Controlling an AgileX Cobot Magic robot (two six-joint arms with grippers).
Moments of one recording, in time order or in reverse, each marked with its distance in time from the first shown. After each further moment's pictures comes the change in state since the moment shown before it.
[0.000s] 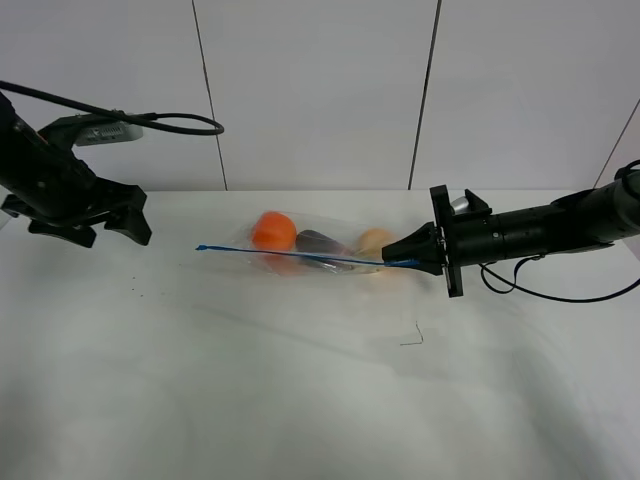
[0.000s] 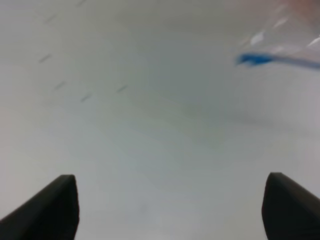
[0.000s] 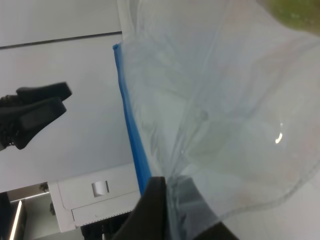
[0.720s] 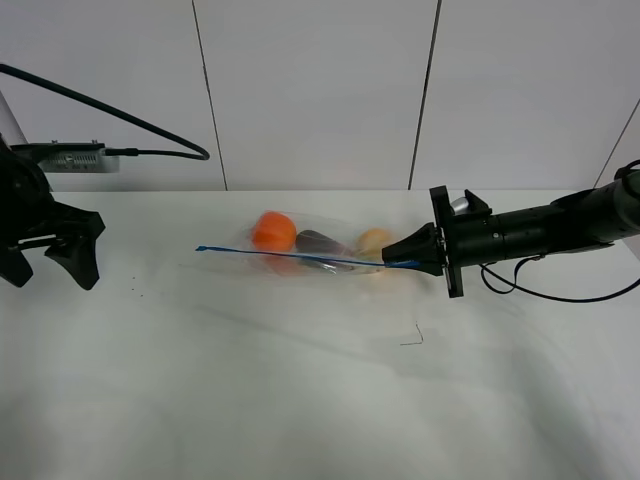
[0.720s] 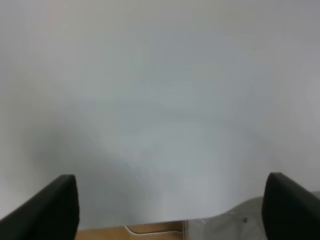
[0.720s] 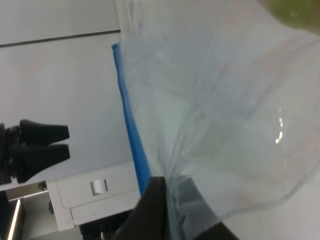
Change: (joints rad) left arm 0.001 -0.048 -0.019 0.081 0.359 -0.025; right arm 0.000 0.000 0.000 -0.005 0.000 0.000
